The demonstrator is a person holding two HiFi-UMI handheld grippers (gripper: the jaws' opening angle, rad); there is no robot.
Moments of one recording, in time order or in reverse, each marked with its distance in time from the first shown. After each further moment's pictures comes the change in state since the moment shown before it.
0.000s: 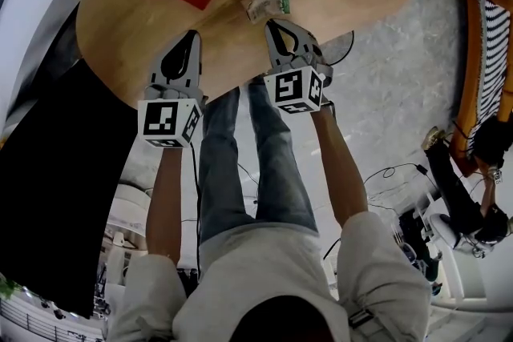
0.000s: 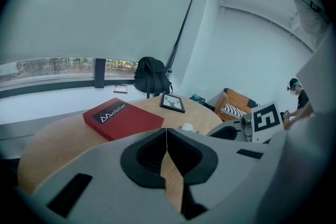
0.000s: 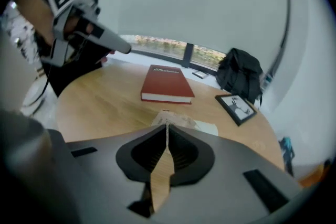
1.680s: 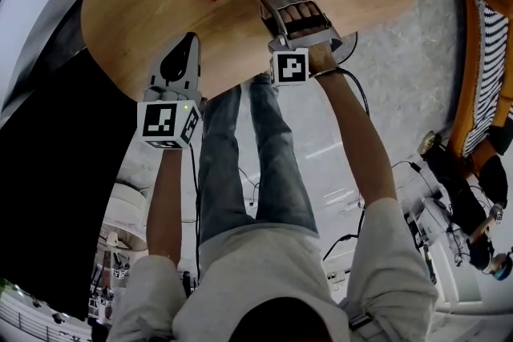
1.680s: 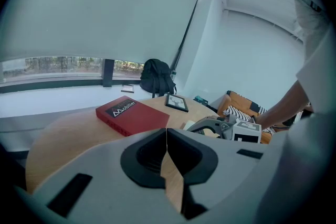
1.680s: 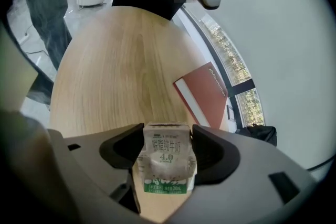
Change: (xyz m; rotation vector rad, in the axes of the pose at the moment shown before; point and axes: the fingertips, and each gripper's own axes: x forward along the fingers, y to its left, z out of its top) left arm -0.031 0.018 -0.017 -0.031 -0.022 0.030; right arm 0.055 0.030 -0.006 -1.001 0.099 0.049
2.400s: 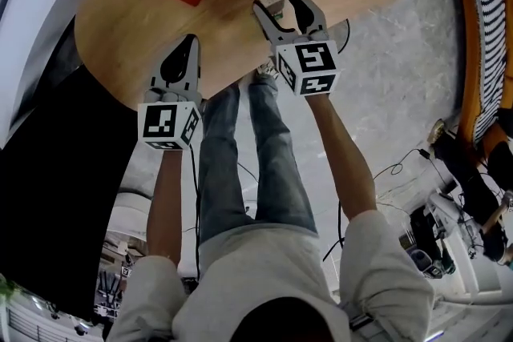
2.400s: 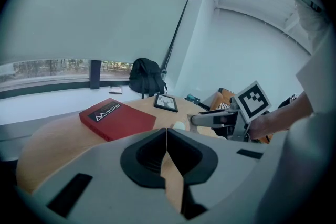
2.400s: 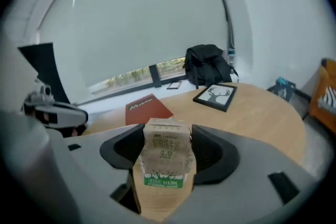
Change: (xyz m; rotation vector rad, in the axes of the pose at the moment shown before) left arm 0.014 -0.038 0.008 0.053 0.005 -0.075; right arm -0.079 -0.073 -0.051 1.533 -0.285 -0.175
